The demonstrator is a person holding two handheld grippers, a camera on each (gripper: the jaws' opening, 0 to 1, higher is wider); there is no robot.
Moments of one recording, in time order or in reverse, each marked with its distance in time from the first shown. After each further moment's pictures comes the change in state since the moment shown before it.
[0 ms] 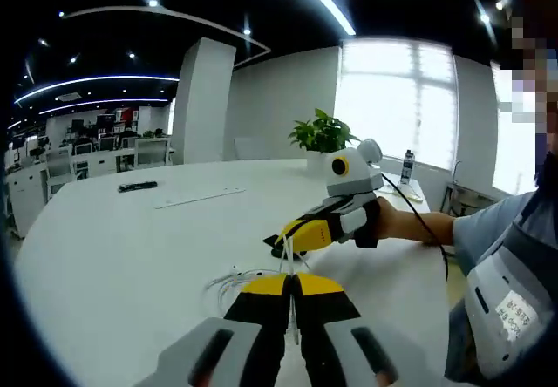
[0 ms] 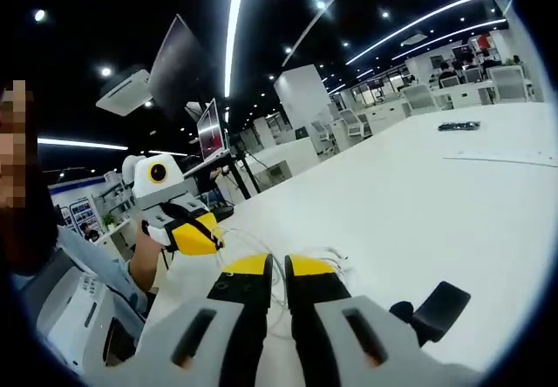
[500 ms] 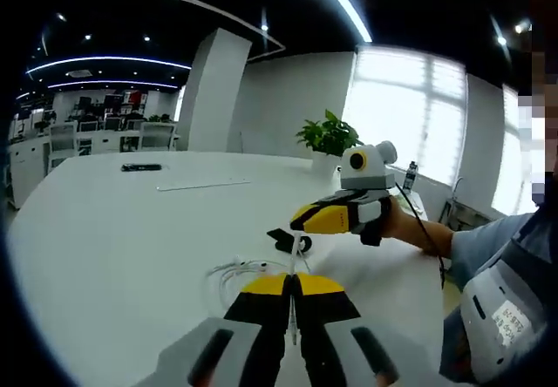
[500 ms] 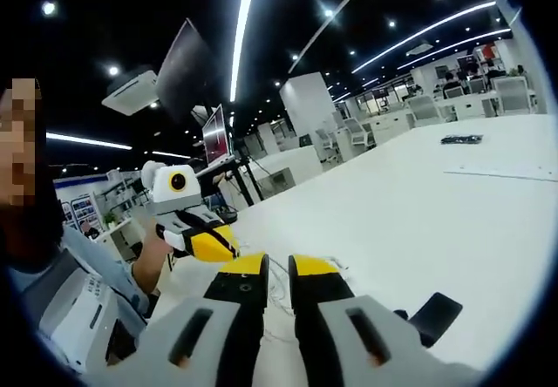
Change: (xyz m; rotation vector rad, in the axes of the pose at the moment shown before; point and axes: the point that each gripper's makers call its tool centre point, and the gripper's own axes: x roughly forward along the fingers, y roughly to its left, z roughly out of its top) left arm 0.002 0.010 -0.012 -0.110 0.020 -0.006; right arm -0.007 0.006 0.010 -0.027 -0.032 0.020
